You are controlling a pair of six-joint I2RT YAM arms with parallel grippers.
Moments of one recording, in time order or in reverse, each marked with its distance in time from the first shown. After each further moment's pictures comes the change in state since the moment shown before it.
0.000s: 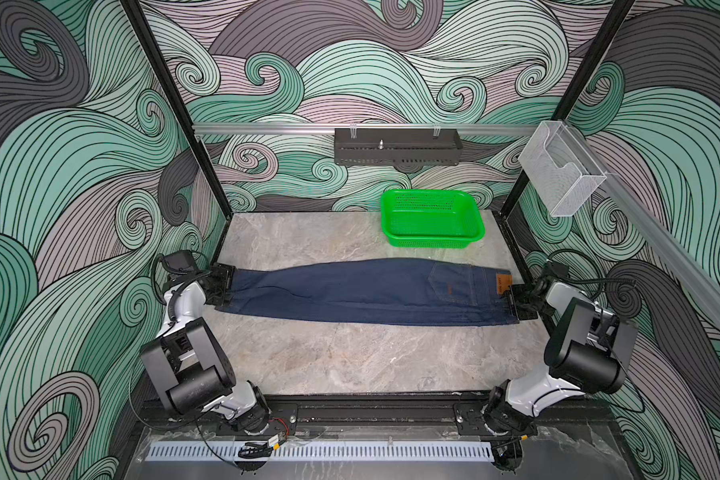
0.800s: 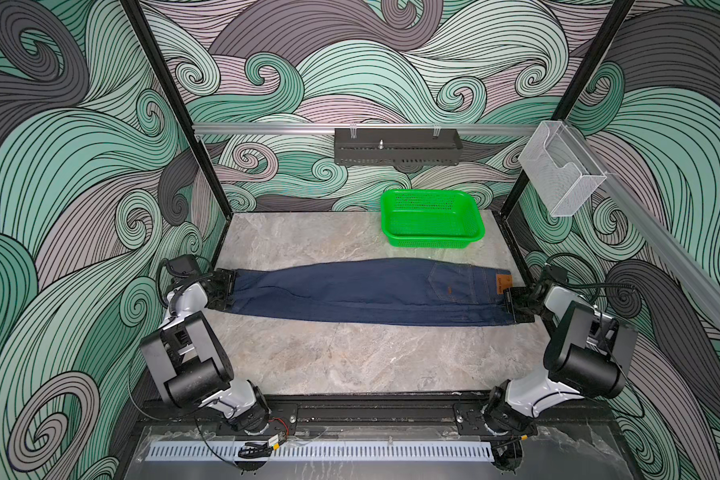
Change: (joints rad) left arm -0.006 0.054 -0.048 0.041 -0.008 -0.026; right arm 0.000 -0.030 -0.035 0.021 -0.038 0.032
